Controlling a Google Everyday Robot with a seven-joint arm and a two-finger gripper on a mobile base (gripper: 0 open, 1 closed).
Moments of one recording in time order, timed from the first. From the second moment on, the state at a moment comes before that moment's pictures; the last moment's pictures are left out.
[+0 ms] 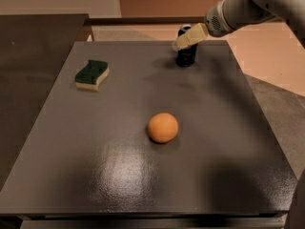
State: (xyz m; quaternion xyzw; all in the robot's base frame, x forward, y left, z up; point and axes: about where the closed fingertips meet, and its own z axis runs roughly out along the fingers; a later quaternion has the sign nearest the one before) arm 0.736 -0.141 0.917 -0.34 0.84 0.13 0.40
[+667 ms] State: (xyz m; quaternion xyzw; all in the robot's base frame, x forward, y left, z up) arm 0.754 -0.141 0.911 -0.33 0.85 0.13 0.40
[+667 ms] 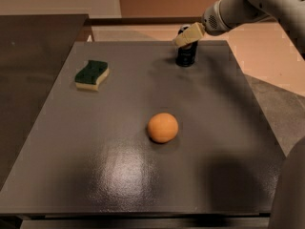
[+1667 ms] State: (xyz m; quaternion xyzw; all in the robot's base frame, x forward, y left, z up) arm 0.733 -0.132 0.931 -0.37 0.82 0.17 0.41
